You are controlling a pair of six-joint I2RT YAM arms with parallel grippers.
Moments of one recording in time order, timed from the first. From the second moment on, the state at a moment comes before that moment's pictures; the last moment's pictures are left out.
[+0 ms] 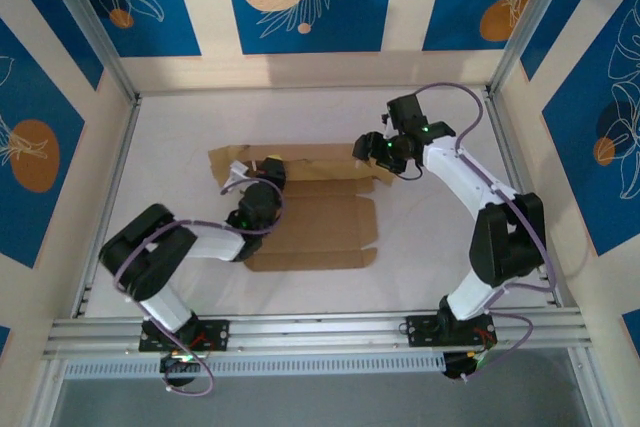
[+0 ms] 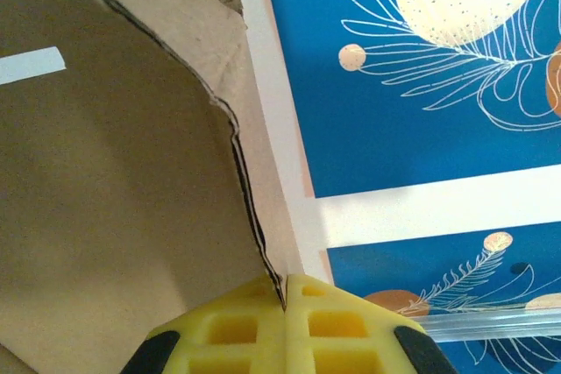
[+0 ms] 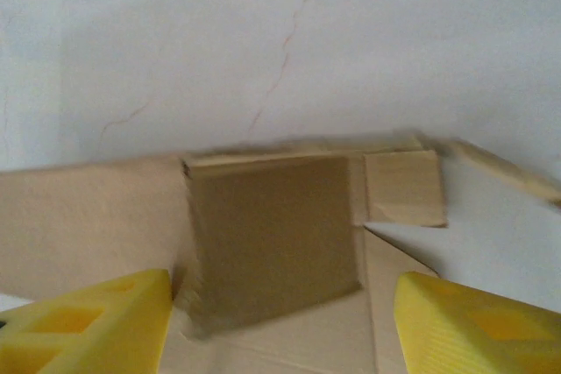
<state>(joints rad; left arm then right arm) -0.71 1.61 0.56 0.99 -0.59 -1.44 0.32 1.61 1.31 -0.71 -0.27 0.59</state>
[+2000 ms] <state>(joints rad) -0.56 1.48 0.55 0.73 -0.25 -1.47 0.24 1.68 1.06 -0.05 -0.89 0.96</state>
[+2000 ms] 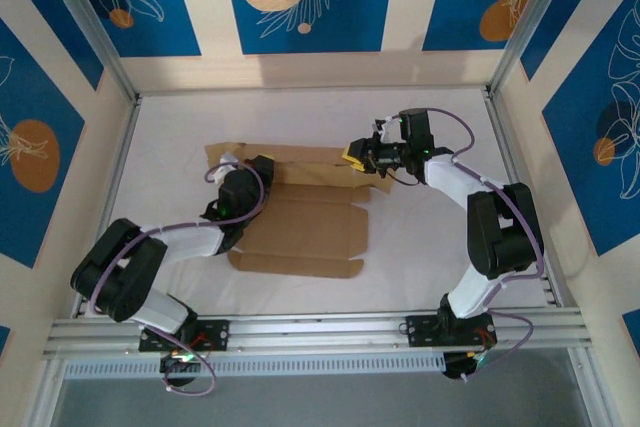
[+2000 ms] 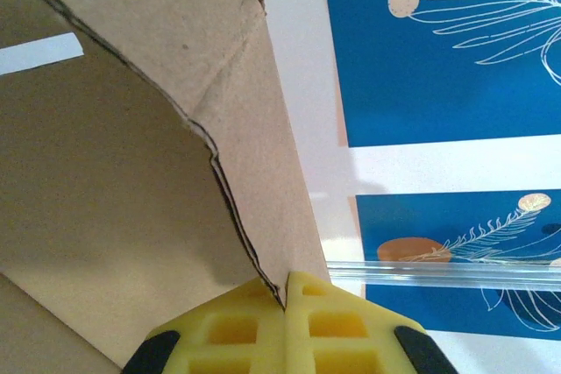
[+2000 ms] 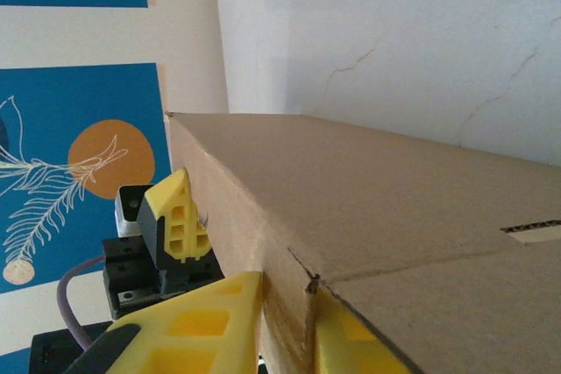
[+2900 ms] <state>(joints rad) -0.56 1.43 0.55 0.69 -0.28 -1.54 0.24 1.79 0.88 0.77 -0.99 1.48</state>
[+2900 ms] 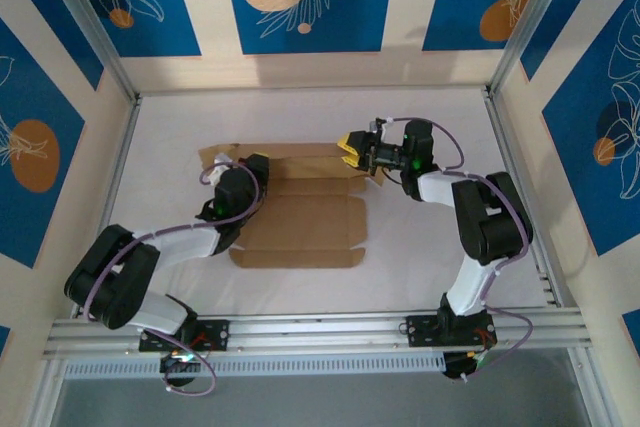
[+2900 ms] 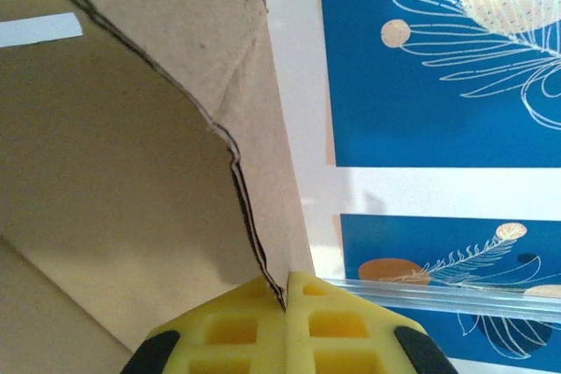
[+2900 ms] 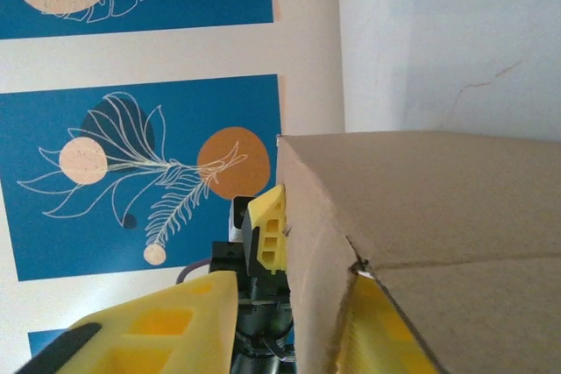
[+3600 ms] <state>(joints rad) -0.56 1.41 0.55 0.67 -0.29 -1.55 0.25 1.80 0.88 0.70 -0.98 1.43</state>
